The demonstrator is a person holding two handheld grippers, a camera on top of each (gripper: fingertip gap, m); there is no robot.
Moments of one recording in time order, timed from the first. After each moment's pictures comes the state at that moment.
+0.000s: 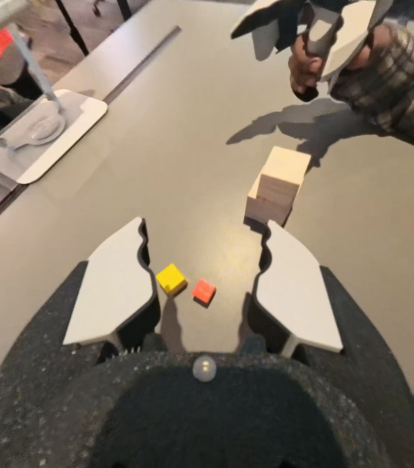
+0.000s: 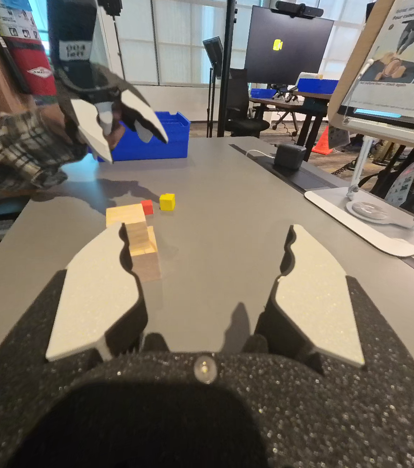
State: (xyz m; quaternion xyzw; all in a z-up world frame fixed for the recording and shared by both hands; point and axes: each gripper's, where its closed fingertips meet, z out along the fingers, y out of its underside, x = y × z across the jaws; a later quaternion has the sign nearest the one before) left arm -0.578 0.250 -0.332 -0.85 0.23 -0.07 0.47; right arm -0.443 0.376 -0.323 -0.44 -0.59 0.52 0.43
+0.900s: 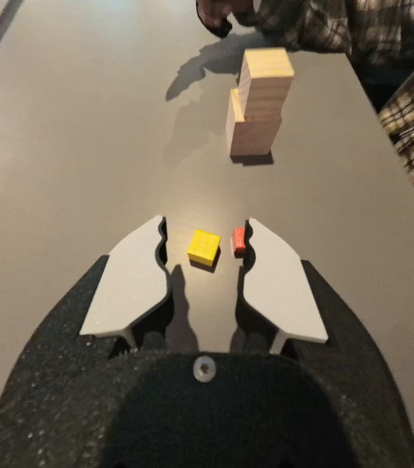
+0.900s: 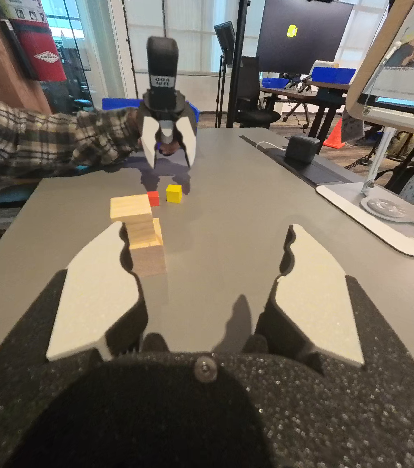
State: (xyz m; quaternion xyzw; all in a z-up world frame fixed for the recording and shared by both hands) left arm -0.627 0.254 -0.387 -0.77 0.45 -0.23 0.39; right arm -0.445 0.369 -0.333 -0.44 -0.61 0.52 0.41
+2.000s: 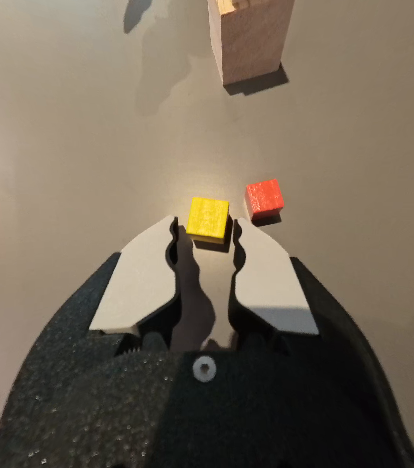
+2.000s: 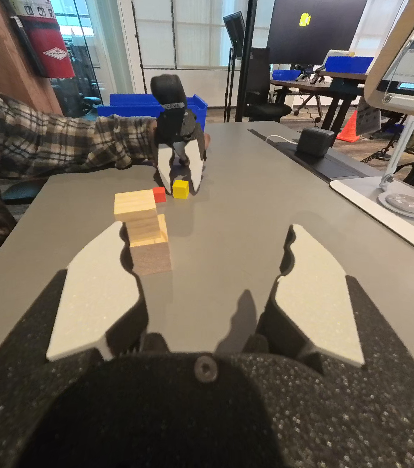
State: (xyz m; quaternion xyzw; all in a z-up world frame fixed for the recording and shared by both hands) left arm -0.632 0.254 -0.442 -0.75 0.54 -0.18 0.34; right arm -0.449 0.363 -0.341 -0.43 -0.62 0.53 0.39
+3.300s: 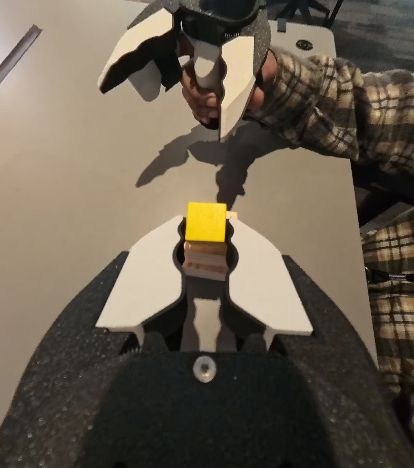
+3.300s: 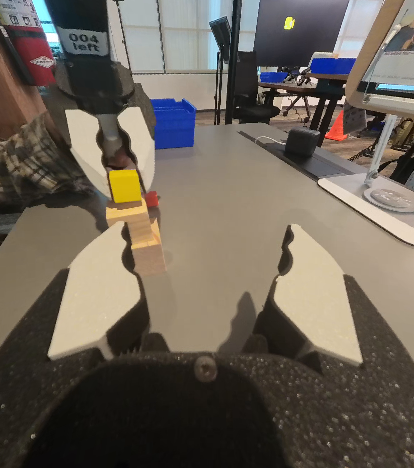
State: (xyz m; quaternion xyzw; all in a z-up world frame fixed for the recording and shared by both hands) left arm -0.474 0.283 -0.348 -0.82 0.36 -0.20 0.40; right arm -0.448 0.372 -0.337 -0.45 -0.60 0.53 0.40
